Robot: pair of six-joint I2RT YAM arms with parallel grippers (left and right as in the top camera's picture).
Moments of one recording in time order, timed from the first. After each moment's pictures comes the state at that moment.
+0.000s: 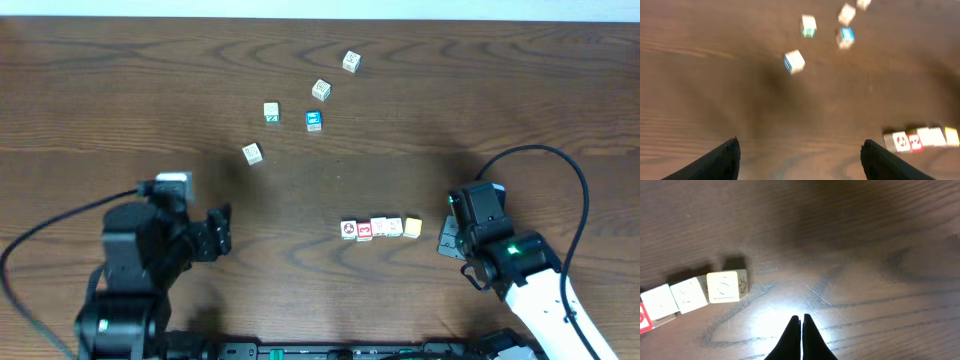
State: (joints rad) left arm -0.02 0.67 0.75 -0.80 0.21 -0.13; right arm 0.34 1.04 0.70 -0.87 0.22 0.58
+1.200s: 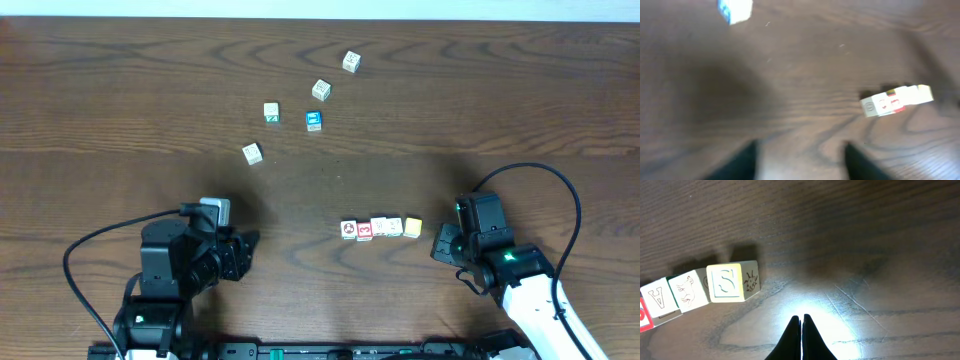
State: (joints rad) left arm -0.05 0.60 0.37 -0.53 0.46 -0.17; right arm 0.25 1.04 0.53 -0.66 0.03 0.56
